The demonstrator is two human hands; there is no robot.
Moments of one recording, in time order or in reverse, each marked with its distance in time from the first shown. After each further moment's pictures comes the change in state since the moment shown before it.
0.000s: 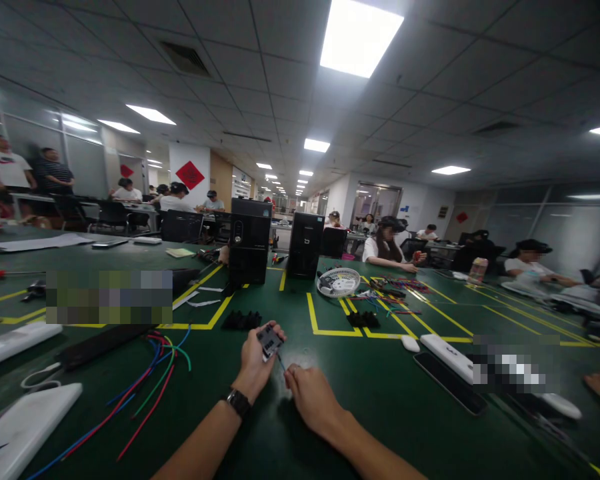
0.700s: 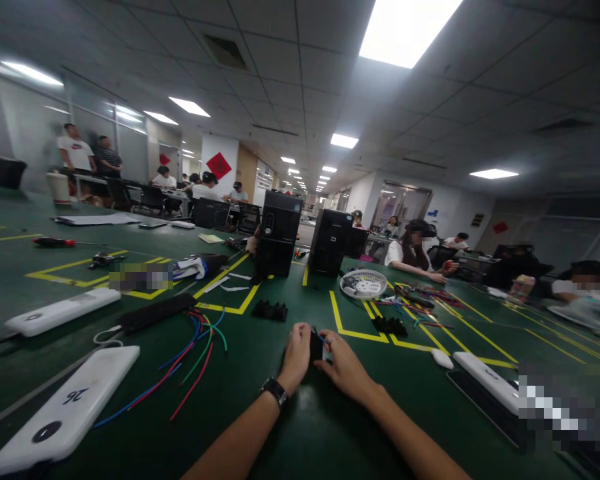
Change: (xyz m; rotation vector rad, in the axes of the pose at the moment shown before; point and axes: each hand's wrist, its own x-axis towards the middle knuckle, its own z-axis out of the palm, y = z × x) left_hand 0.000 -0.020 -0.024 0.843 0.056 0.306; right_hand 0.035 0.038 -0.012 0.061 -0.042 -0.167
